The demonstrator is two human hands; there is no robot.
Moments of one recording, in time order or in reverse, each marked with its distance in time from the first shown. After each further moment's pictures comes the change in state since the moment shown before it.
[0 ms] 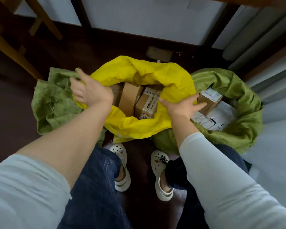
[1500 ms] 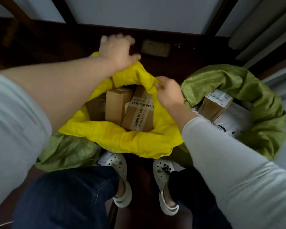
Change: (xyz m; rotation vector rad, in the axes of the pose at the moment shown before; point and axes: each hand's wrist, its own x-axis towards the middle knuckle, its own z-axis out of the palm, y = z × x) left_hand 0.068 0.131 0.083 0.465 -0.349 1.041; right_hand 0.092 -0.034 0.041 -0.326 -0.231 -0.642
